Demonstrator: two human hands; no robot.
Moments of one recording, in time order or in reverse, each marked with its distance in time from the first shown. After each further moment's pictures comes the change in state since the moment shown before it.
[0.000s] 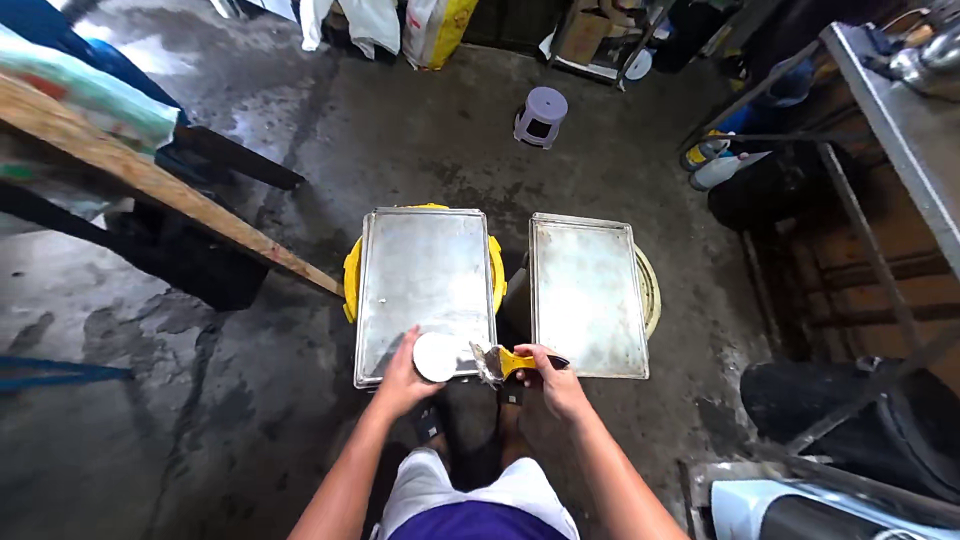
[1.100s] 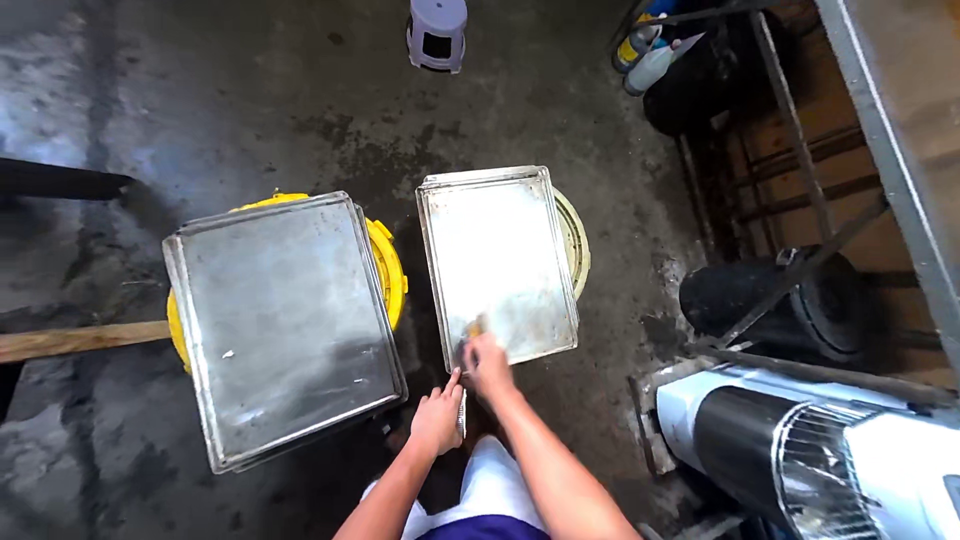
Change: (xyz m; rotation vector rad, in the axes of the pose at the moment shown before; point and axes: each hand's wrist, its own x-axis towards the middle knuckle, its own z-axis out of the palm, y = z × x) left_hand 0.059 0.062 0.285 0.790 -1.011 -0.262; right_hand 0.078 0.093 -0.155 -0.867 0.212 0.242
